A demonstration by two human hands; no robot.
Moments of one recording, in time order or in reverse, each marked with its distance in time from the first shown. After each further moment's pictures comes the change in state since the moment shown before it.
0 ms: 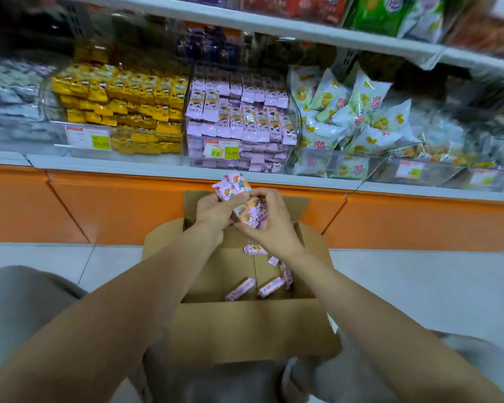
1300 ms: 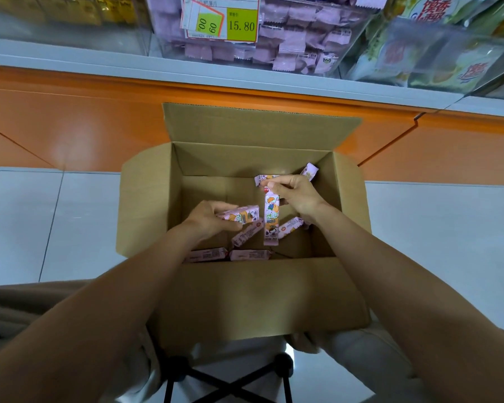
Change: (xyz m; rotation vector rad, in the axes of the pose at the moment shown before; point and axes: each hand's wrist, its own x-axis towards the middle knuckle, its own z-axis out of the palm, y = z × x) left_hand 0.094 -0.172 -0.085 0.714 -0.329 -0.320; right_hand -0.001 0.184 0.062 0.405 -0.360 0.765
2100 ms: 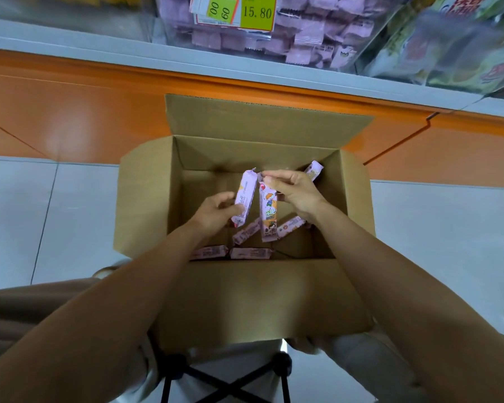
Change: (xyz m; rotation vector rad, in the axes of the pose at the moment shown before) left_hand 0.007 -0.002 0.012 -0.342 0.012 0.080; right_hand 0.014 0.003 0.012 0.148 0.006 0.038
